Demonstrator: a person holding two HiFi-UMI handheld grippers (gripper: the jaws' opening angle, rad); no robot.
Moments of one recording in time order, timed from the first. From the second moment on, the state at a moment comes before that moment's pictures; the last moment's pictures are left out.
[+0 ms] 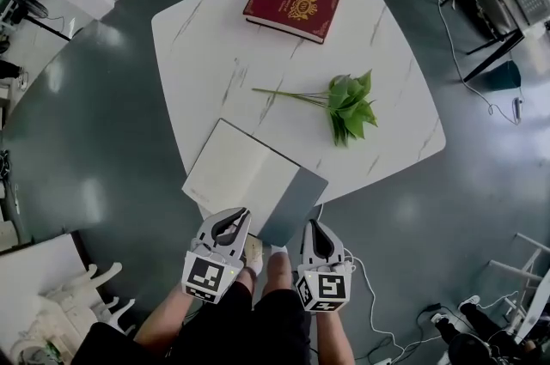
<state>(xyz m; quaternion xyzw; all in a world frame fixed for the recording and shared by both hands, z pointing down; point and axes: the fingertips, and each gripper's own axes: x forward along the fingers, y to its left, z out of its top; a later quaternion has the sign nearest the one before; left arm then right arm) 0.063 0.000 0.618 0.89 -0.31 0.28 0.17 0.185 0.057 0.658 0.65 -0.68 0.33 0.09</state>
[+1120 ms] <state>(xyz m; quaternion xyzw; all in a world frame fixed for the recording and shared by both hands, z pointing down) 0.055 0.006 0.657 0.88 -0.32 0.30 0.19 0.161 0.061 0.724 0.58 -0.68 0.44 0.07</state>
